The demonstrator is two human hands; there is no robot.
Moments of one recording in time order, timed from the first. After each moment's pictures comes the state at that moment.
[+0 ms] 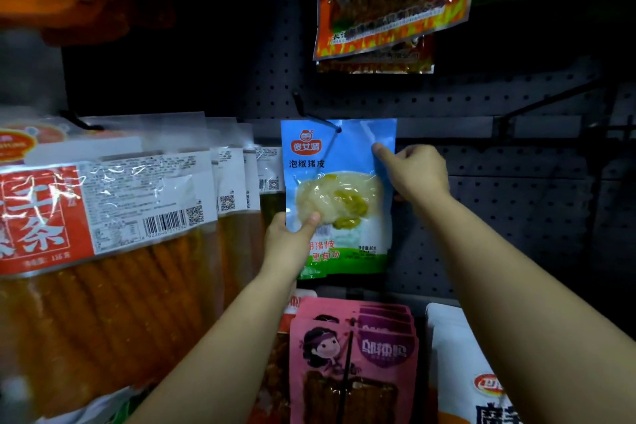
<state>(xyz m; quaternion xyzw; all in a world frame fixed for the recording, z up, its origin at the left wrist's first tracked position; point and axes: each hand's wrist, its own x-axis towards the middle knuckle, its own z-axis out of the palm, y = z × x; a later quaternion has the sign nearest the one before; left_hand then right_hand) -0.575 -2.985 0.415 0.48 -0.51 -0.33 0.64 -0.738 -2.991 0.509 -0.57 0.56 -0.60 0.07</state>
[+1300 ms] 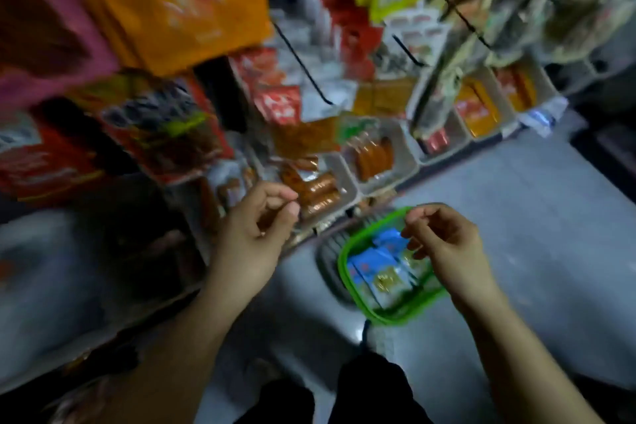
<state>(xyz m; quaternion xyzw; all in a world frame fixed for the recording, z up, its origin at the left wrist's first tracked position) -0.711 -2.685 0.069 0.36 -0.72 -0.53 0.25 -0.893 -2.528 0.044 -0.21 0.75 -0.55 0.30</state>
